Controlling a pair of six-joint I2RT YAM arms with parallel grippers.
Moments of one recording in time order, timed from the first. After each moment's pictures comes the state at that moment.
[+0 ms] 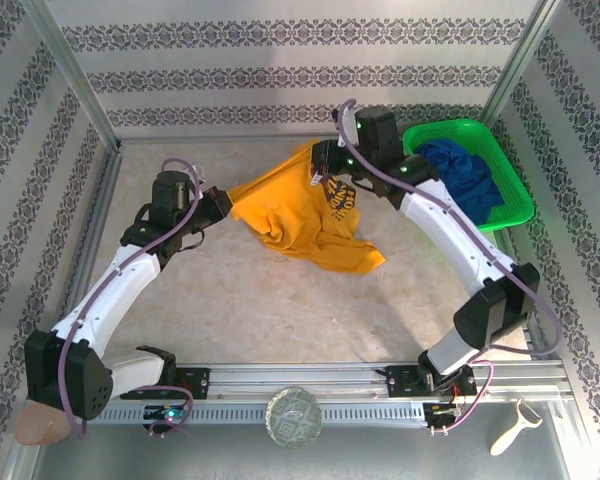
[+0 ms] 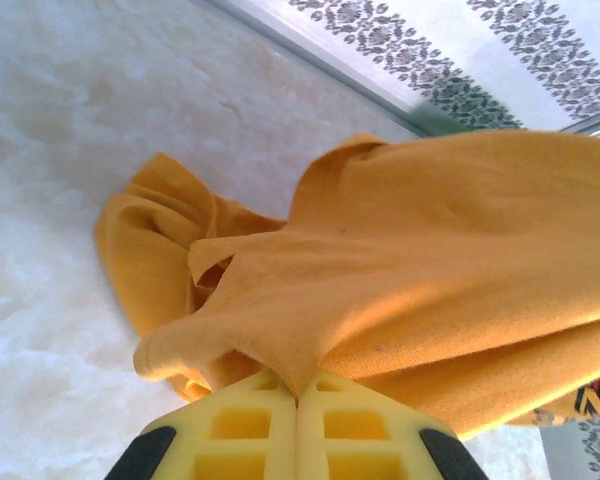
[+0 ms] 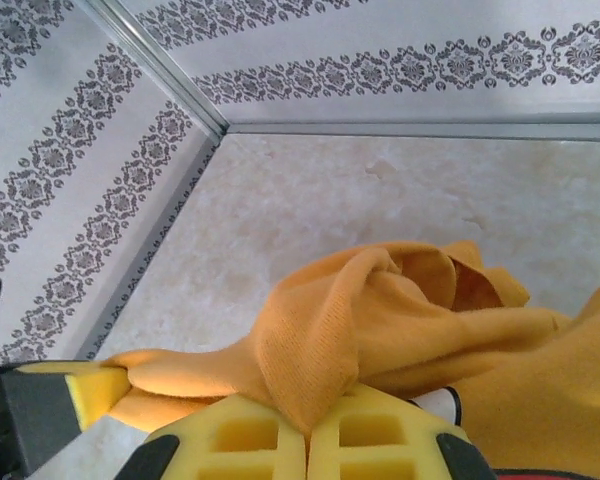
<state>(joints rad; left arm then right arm) -0.23 1.19 0.96 -0.32 0.23 -0.69 0.46 1.57 1.57 -0.48 -0.29 0.43</state>
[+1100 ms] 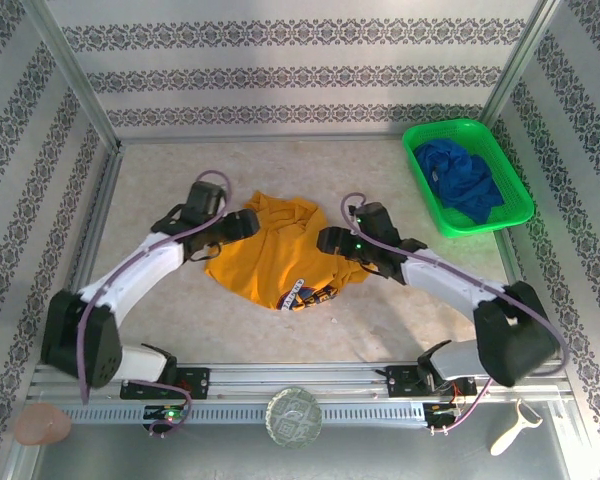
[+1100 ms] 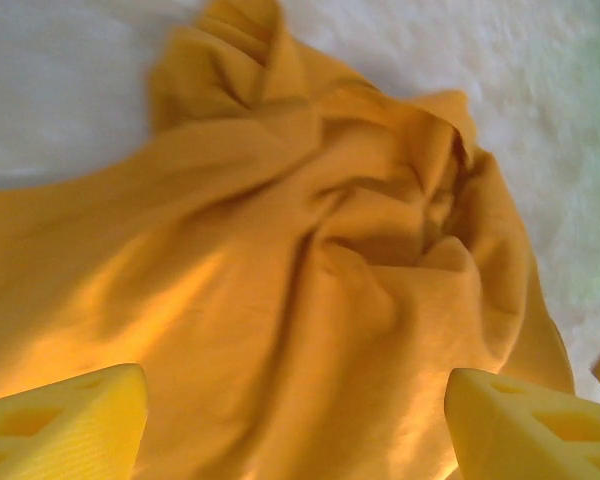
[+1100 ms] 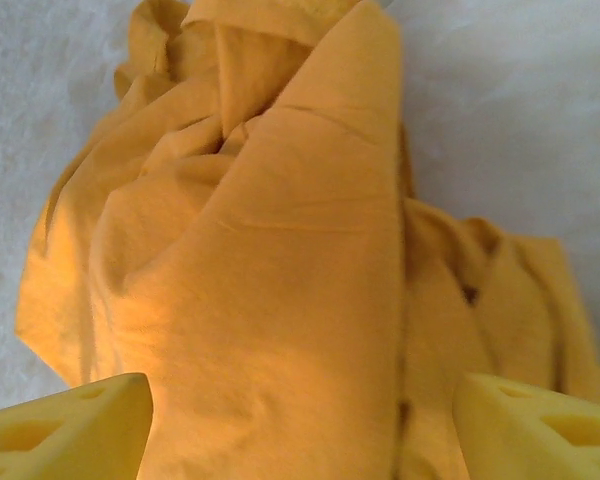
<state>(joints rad) -0.37 1.44 1.01 -0.44 0.17 -0.62 0.51 1.40 0.77 -0.13 -0.21 0.69</state>
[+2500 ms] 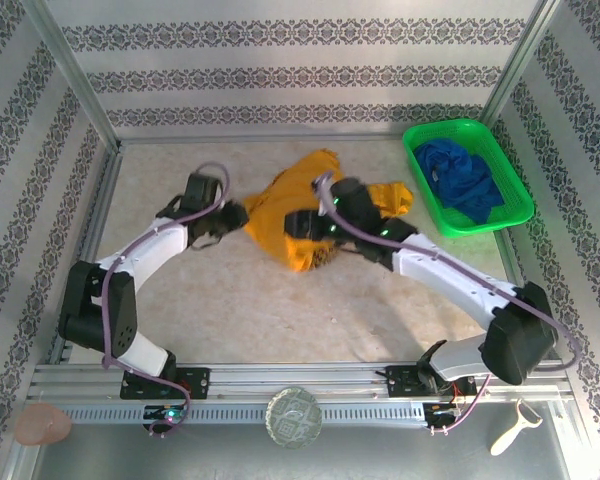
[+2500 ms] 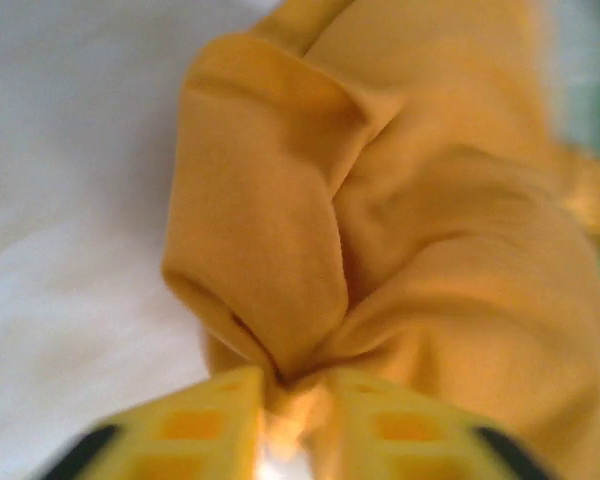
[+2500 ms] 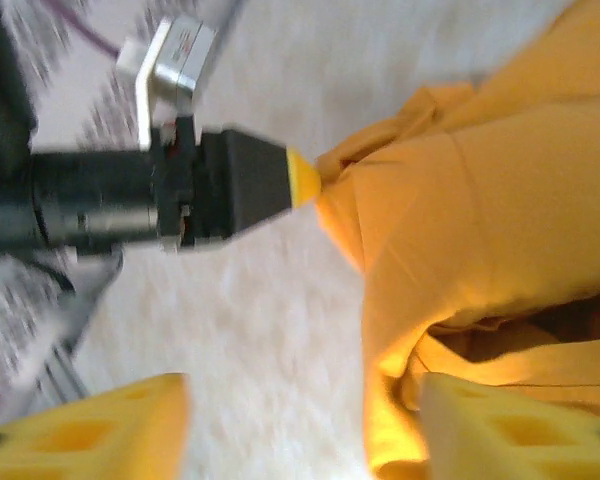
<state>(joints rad) -0.21 1.53 0.95 -0.34 0.26 -0.68 0.70 1.39 1.05 -0.25 -0.28 0.61</state>
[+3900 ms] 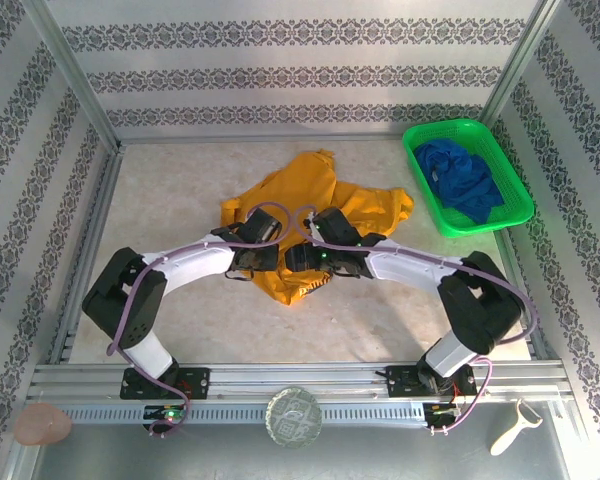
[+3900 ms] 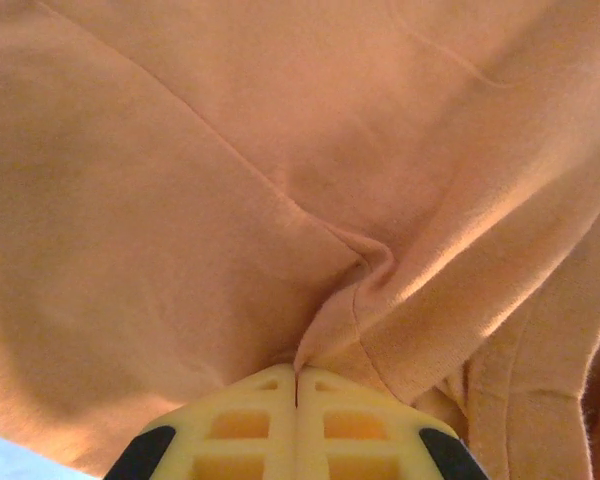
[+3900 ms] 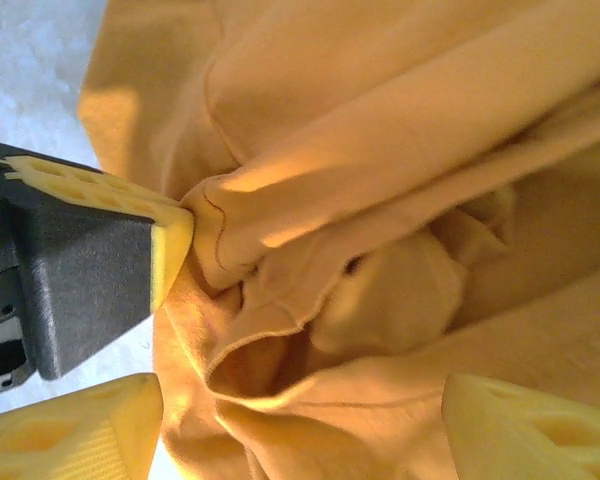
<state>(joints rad) -0.61 1.64 0.98 -0.45 -0.07 -0.55 0.71 1.62 0.94 -0.21 -0.25 0.54</state>
